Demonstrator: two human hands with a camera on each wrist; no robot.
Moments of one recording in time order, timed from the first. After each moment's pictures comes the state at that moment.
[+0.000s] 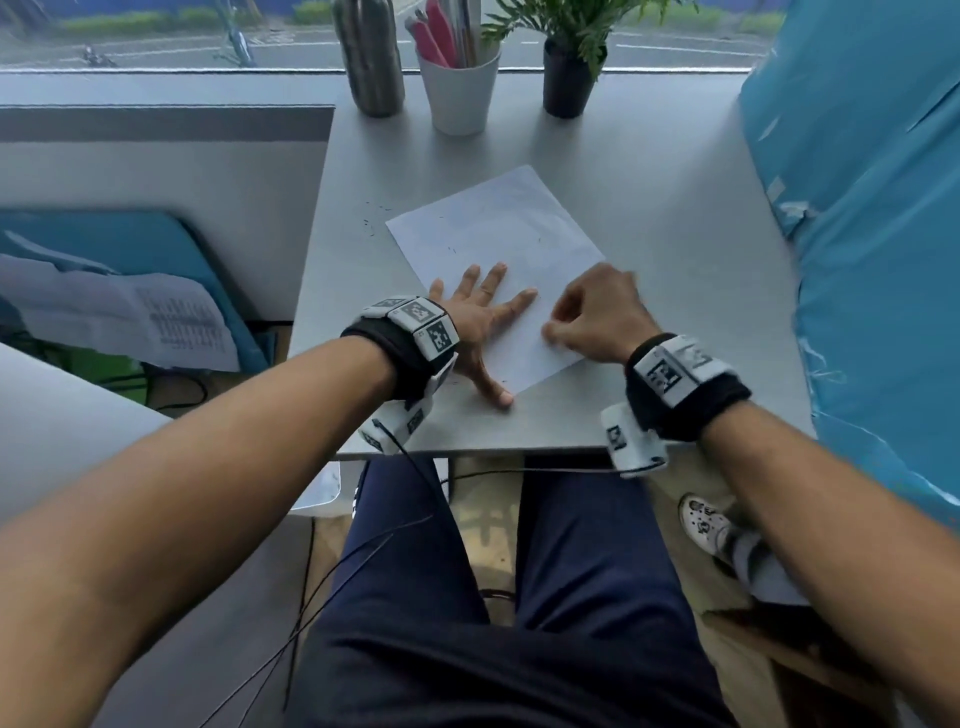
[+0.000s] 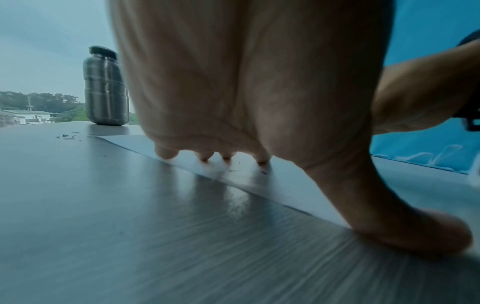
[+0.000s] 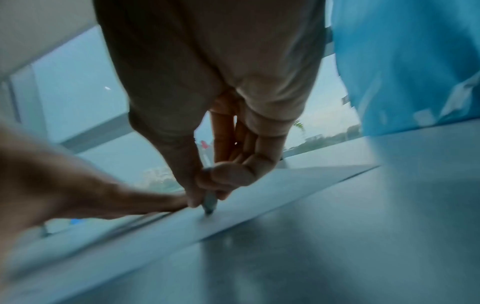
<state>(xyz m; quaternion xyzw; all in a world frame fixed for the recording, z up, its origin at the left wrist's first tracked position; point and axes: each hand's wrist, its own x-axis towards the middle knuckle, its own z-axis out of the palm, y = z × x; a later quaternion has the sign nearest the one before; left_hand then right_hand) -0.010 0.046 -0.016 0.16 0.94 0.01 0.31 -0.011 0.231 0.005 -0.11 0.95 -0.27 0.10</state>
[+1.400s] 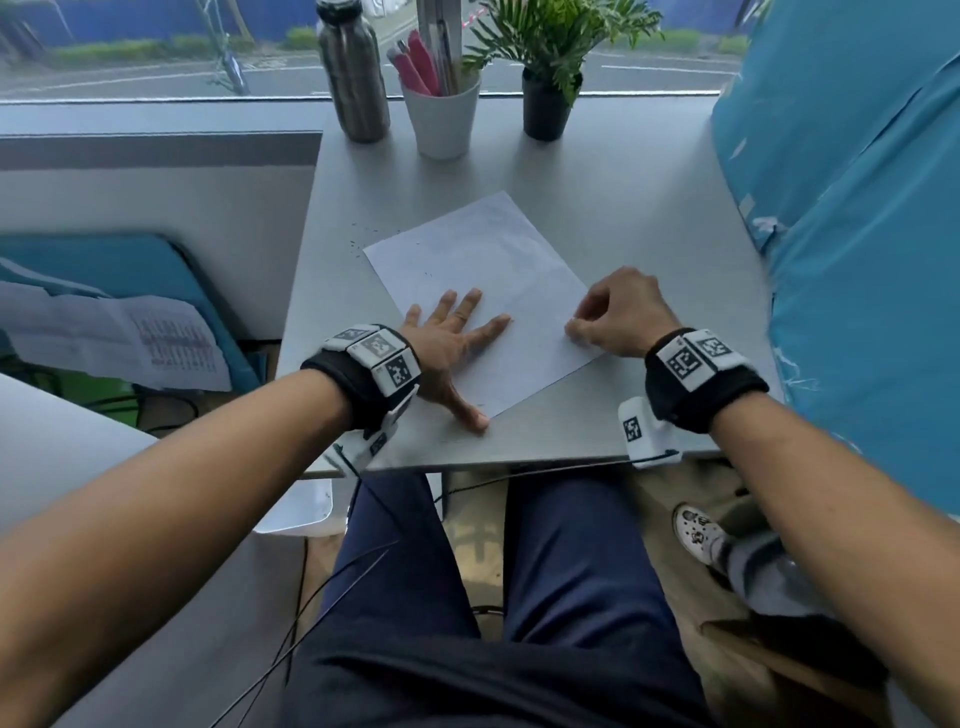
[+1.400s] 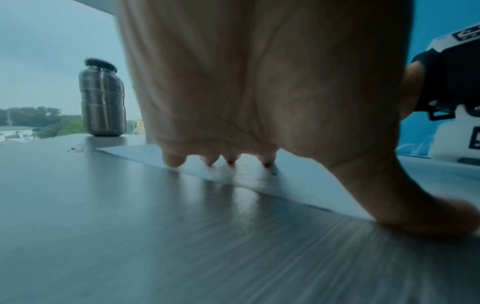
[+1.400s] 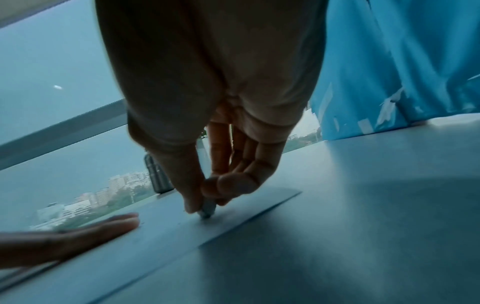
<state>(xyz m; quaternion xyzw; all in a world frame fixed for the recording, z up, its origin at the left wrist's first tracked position) 0.003 0.034 -0.014 0.17 0.93 0.03 0.31 -0.038 0.274 0.006 -0.05 0.96 -0.25 0.10</state>
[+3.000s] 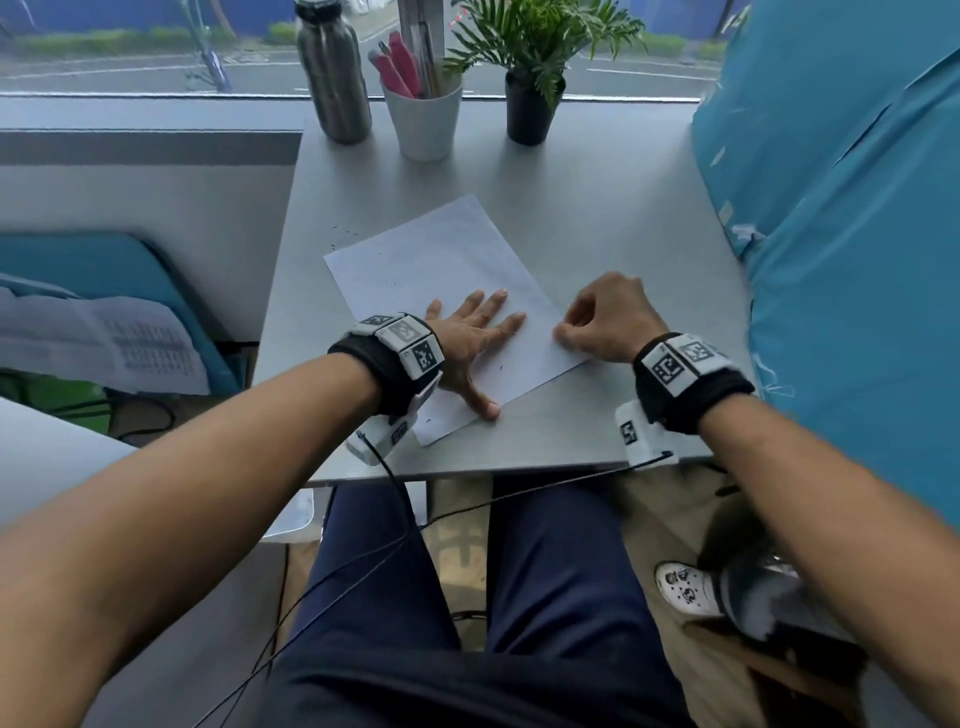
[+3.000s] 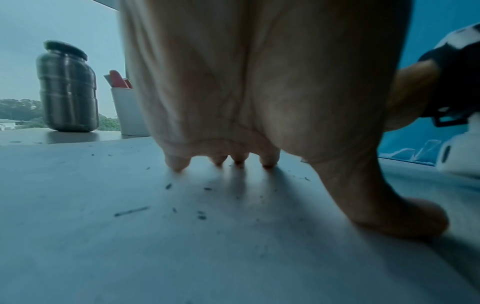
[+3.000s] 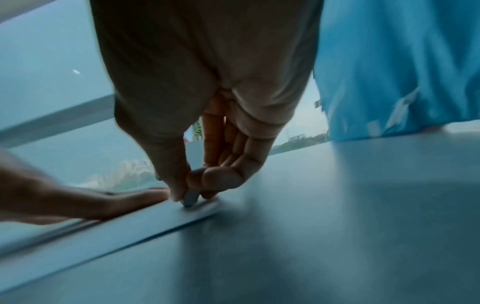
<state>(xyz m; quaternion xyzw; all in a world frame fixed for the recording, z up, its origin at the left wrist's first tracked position) -0.020 0.065 -0.013 0.22 0.92 0.04 0.33 -0.042 0.277 0.004 -0.08 0.97 -0.23 0.09</state>
